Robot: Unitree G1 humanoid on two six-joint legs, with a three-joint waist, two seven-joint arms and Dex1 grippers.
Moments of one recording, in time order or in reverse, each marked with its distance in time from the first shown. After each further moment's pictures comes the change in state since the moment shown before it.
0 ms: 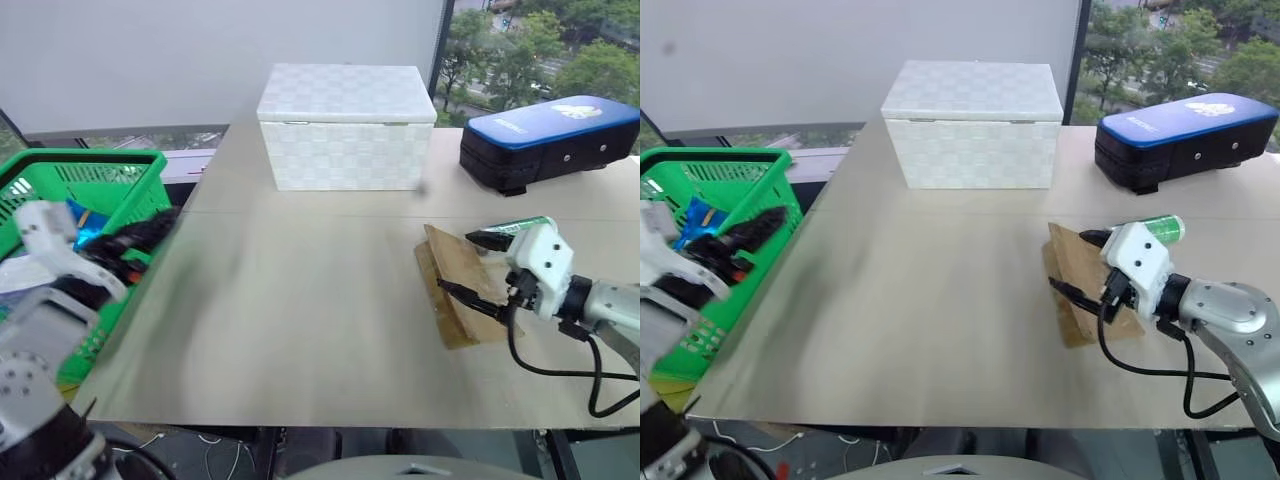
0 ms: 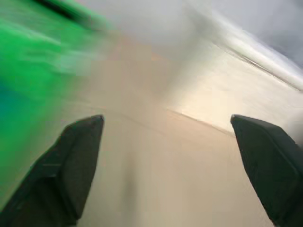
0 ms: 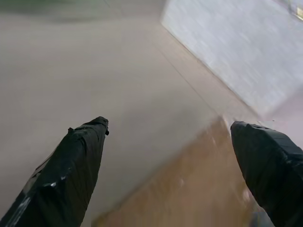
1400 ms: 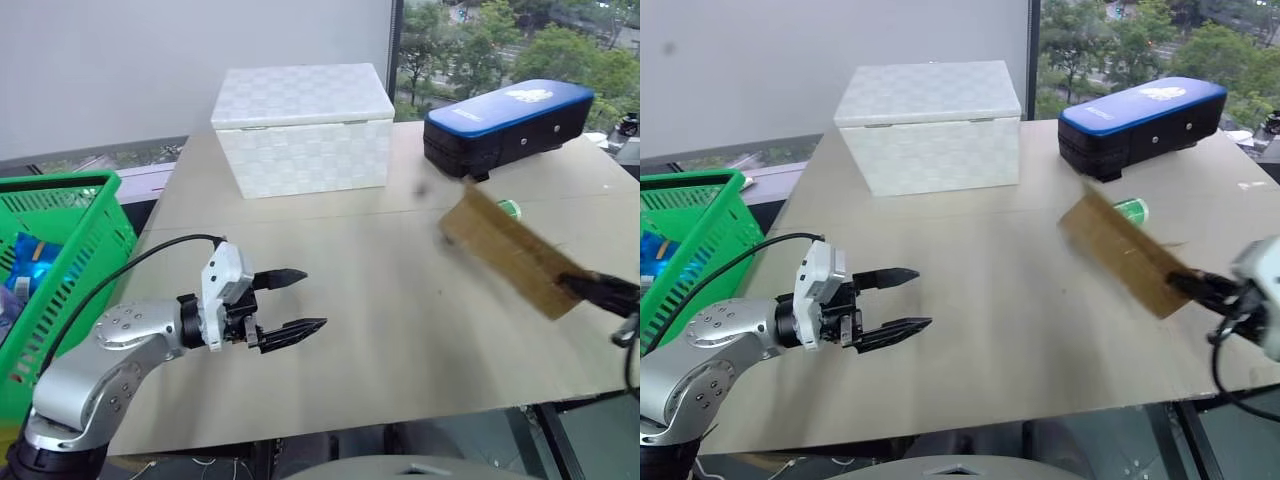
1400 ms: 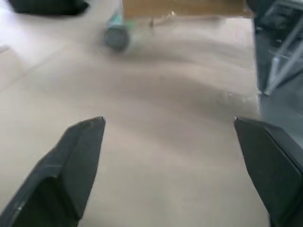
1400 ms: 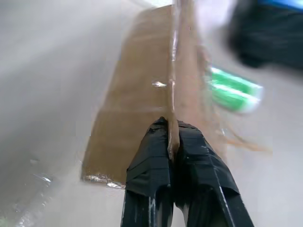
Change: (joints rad) left arm 0.117 0.262 -0.628 -0.099 0.289 -0.440 -0.512; right arm 0.405 -0.002 -0.791 0.007 0.146 0.106 0.328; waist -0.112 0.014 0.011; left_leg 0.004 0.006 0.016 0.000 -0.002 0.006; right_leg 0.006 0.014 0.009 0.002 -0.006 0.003
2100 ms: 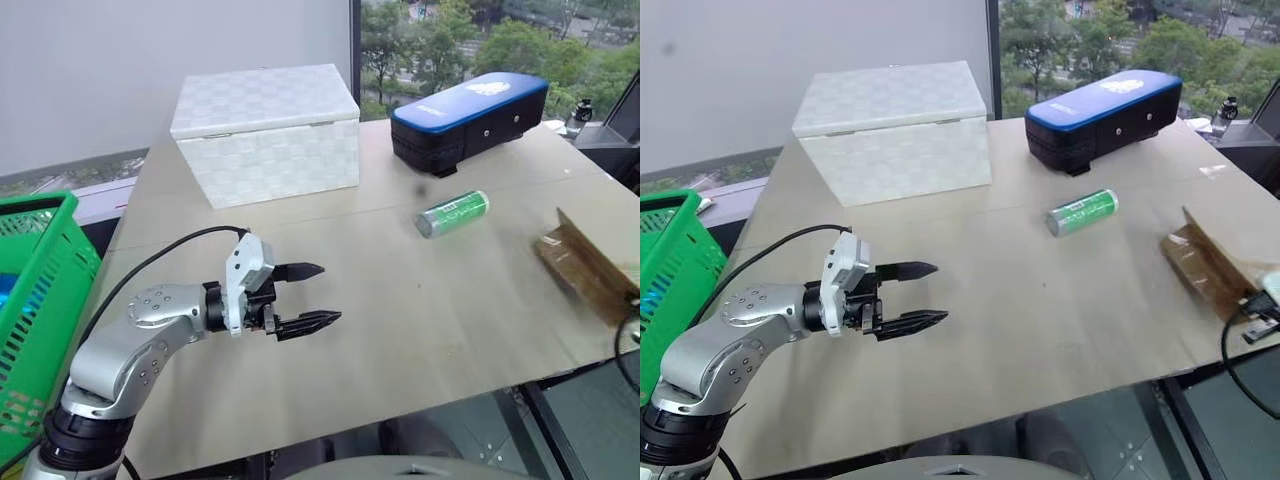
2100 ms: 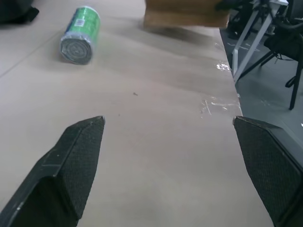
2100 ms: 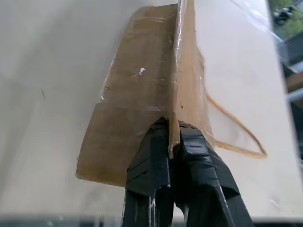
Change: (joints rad) left arm -0.117 -0.031 -0.098 0.083 0.030 -0.018 -0.013; right arm -0.115 -0.004 0.391 0.410 -0.495 -0.227 -0.252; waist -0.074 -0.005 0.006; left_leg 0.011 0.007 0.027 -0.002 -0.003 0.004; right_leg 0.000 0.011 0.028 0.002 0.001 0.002
